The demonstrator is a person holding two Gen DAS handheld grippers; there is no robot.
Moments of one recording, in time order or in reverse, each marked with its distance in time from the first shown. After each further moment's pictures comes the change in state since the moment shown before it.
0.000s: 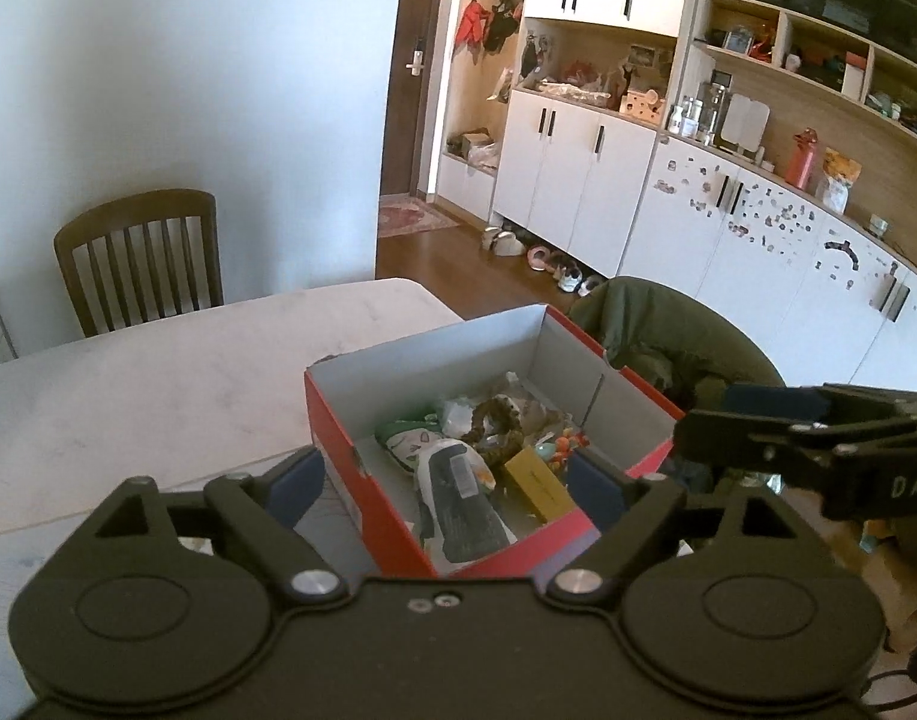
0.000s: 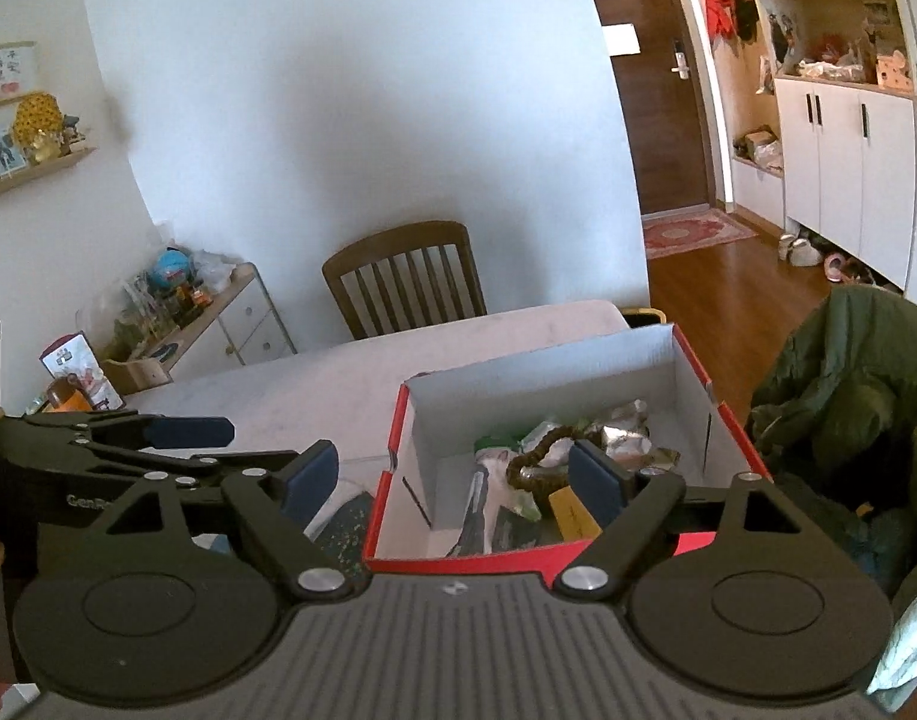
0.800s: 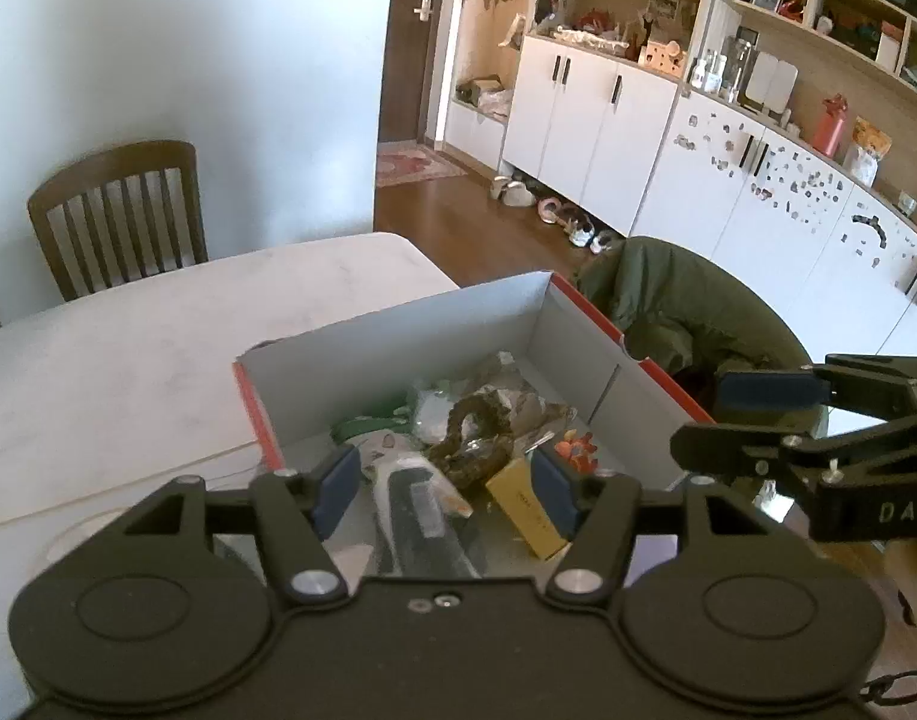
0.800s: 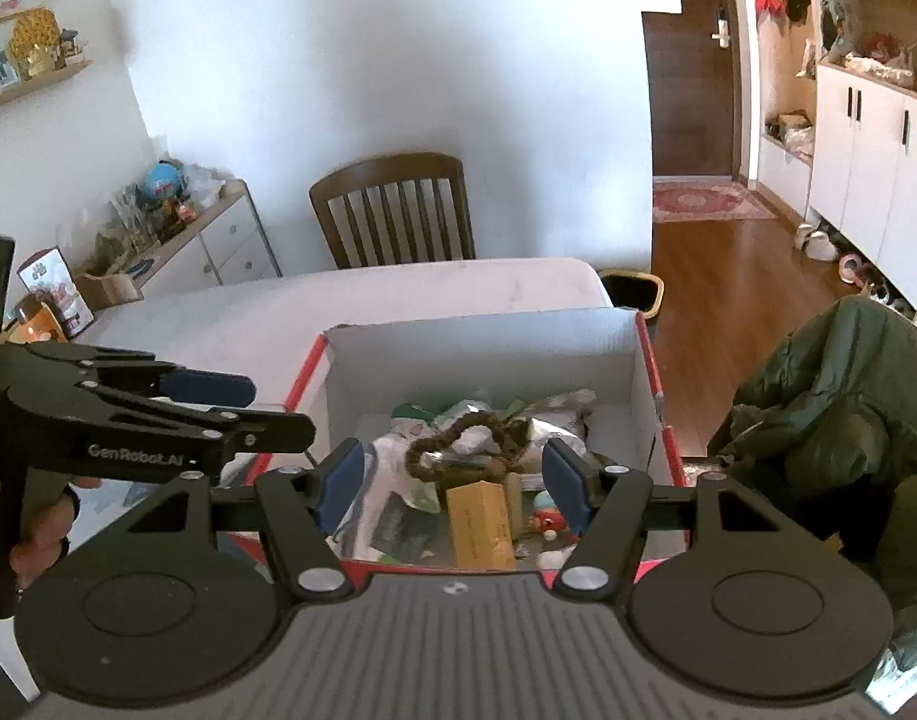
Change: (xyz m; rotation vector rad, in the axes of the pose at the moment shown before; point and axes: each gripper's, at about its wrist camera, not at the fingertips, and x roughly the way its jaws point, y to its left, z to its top) left arm 0.080 -0.025 0.022 -0.031 0.112 0.025; right arm 0.054 -0.064 0.026 -0.126 0.143 0.004
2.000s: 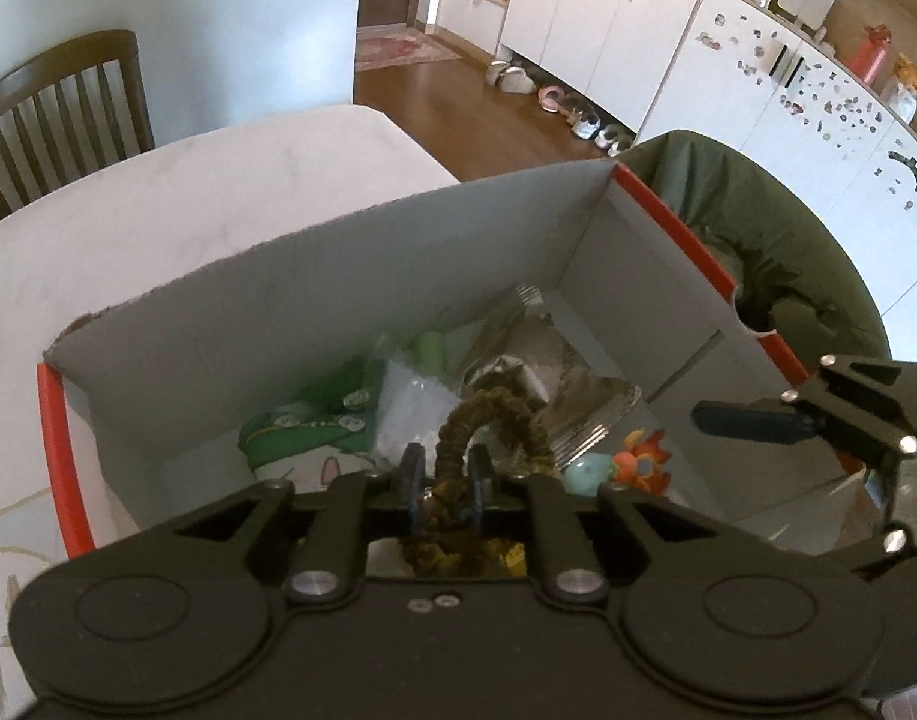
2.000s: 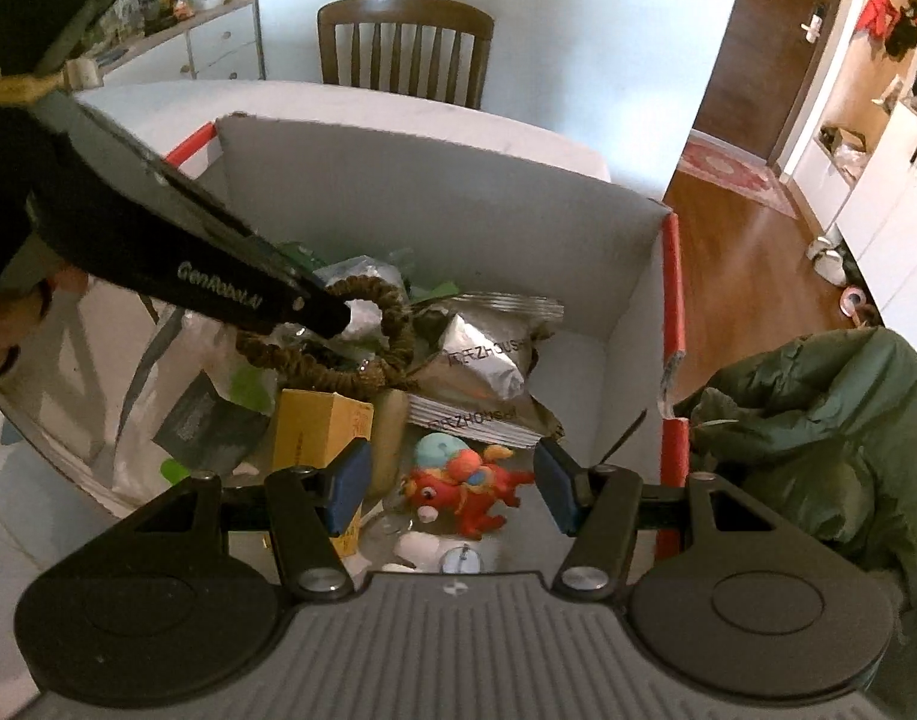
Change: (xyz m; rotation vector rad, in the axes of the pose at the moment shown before) left arm 0.165 0.001 0.021 -0.033 0.254 -0.038; right arm 0.138 -0.039 -0.019 -0.292 0.265 -0.077
